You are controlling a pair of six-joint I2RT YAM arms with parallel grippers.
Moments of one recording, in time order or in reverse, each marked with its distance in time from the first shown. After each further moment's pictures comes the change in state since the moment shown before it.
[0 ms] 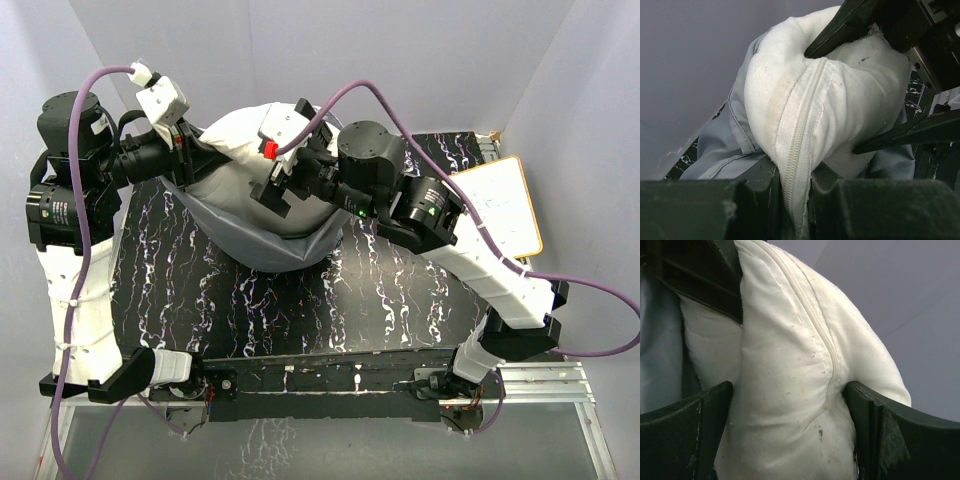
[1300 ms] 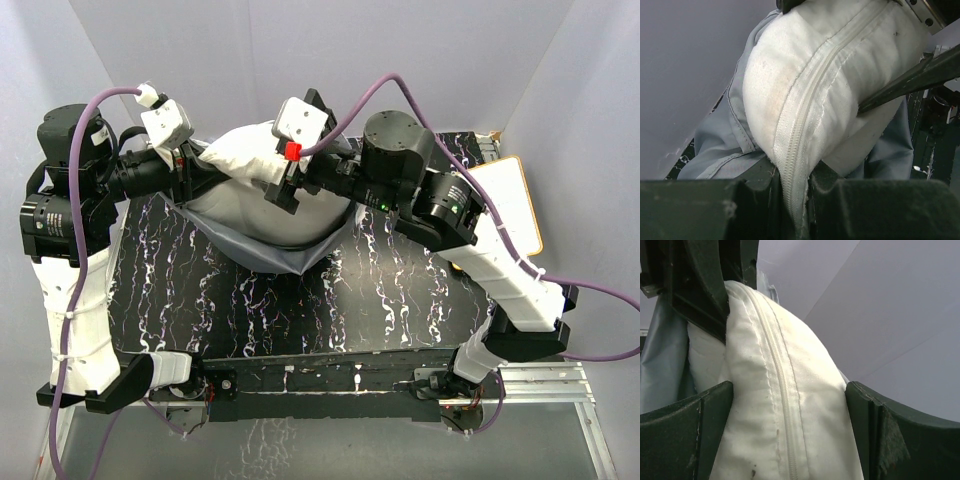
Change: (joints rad) left arm -0.002 -0.038 -0.016 -0.119 0.042 0.143; right arm -0.010 -0.026 0.049 0.003 -0.126 -0.071
